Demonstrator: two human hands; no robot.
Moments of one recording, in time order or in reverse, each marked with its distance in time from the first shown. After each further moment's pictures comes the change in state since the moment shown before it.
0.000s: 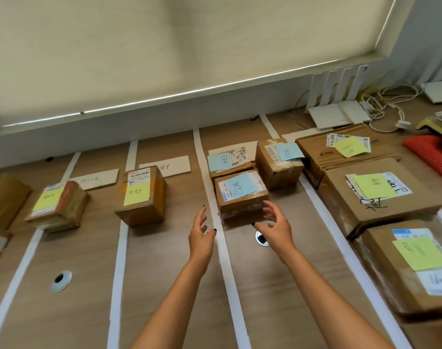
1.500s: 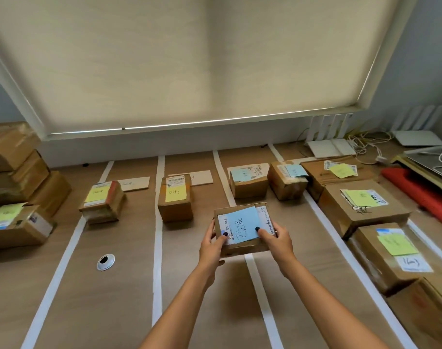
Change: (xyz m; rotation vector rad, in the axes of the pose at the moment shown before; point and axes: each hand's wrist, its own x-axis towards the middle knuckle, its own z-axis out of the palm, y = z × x) left_hand -0.097 0.002 -0.107 -0.286 -0.201 -0.098; right_hand -0.127 -0.049 0.053 0.054 0.019 0.015
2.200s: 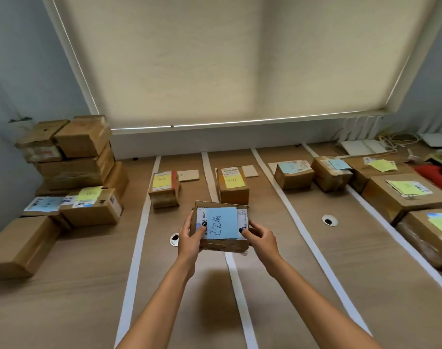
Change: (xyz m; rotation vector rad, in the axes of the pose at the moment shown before) left_hand -0.053 0.007 -0.269 -0.080 0.119 0.155; right_hand -0.146 -0.025 0.226 0.037 -0.168 -0.015
